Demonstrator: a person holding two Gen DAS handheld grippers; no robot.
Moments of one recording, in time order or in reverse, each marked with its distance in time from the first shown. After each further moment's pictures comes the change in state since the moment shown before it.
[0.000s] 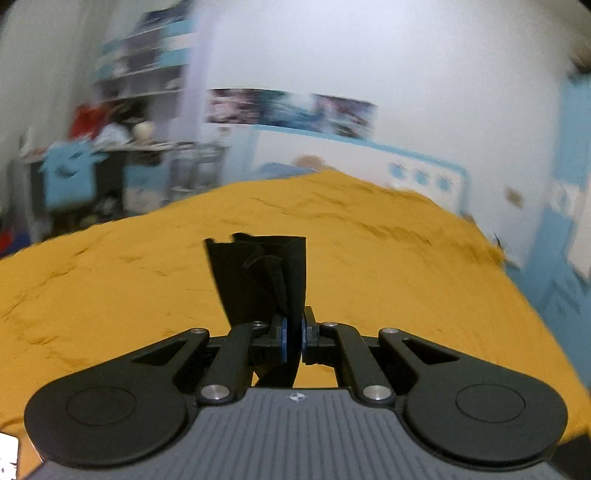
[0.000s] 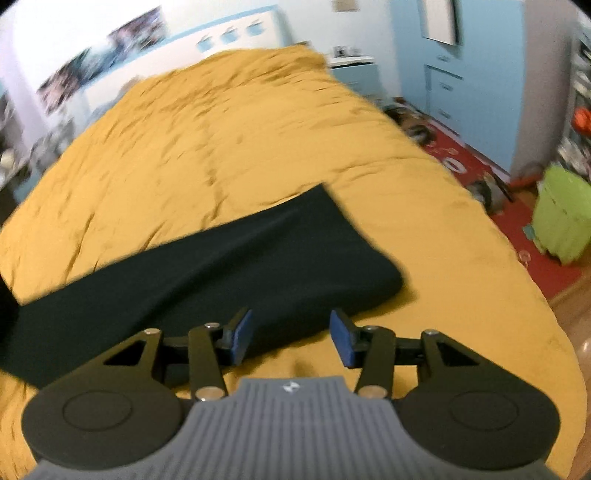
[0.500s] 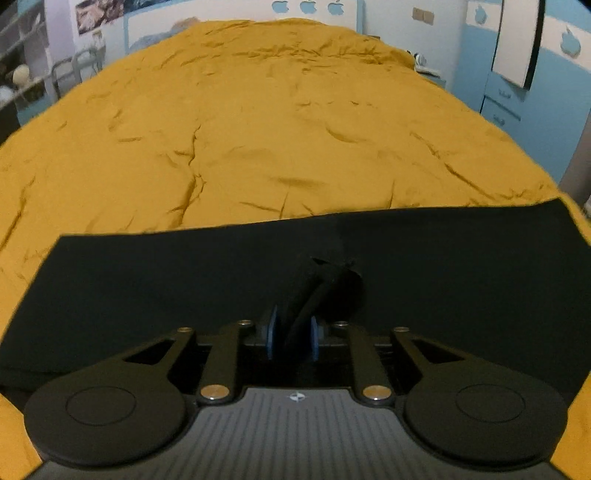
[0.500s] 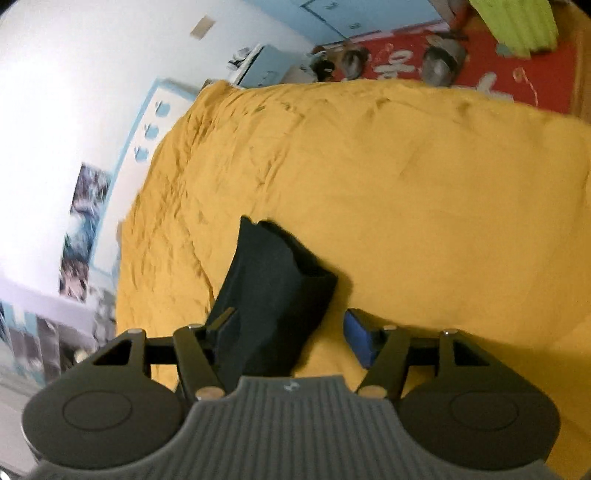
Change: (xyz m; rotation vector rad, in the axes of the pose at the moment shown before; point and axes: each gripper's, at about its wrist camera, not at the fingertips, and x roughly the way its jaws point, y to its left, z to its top) left arm 0.054 -0.136 -0.178 0.255 0.452 -0.179; right arm 0.052 -0.121 -0.018 0.733 -0.010 0.278
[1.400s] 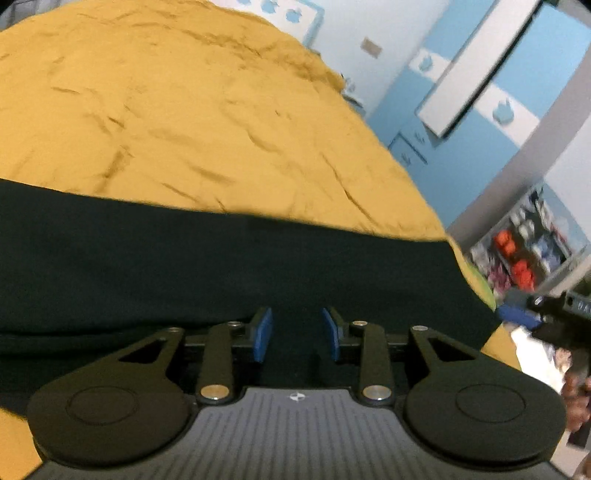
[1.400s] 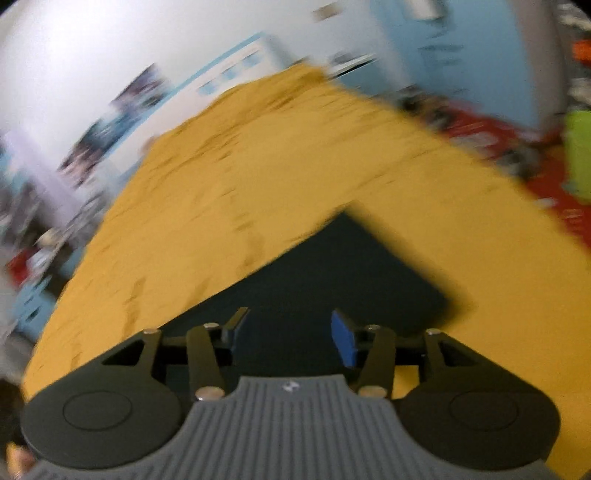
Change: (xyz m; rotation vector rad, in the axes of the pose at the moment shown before) left arm -0.033 0.033 -0.006 -0.175 -0.012 -0.427; right arm -0.008 0.114 -0.054 -0.547 0.056 -0.009
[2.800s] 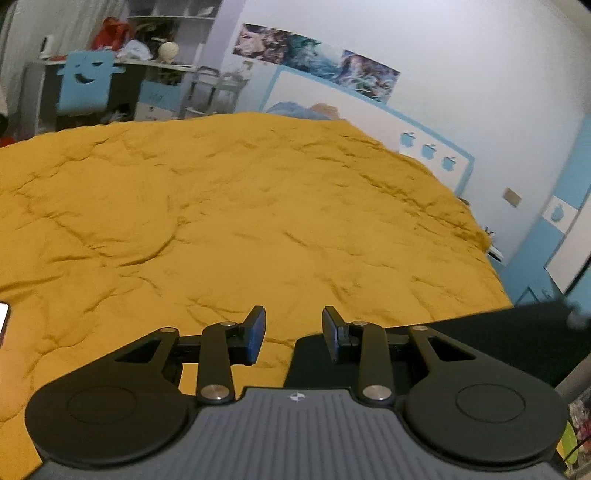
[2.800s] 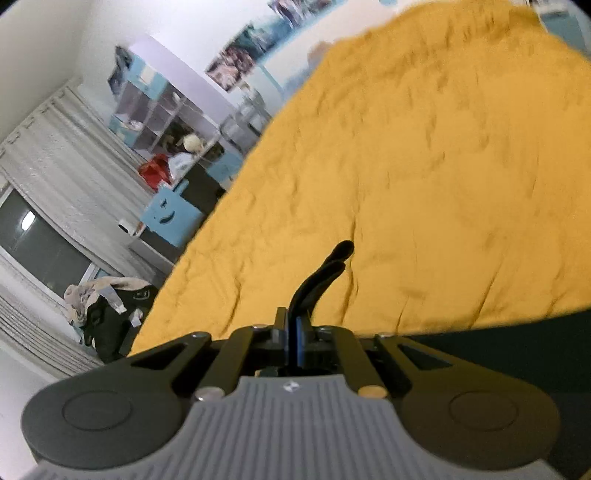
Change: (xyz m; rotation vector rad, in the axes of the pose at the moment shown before) left arm -0.165 0.088 0.045 -0.226 -0.401 0.424; right arm 0.092 0.235 0.078 -0.172 0.269 0.416
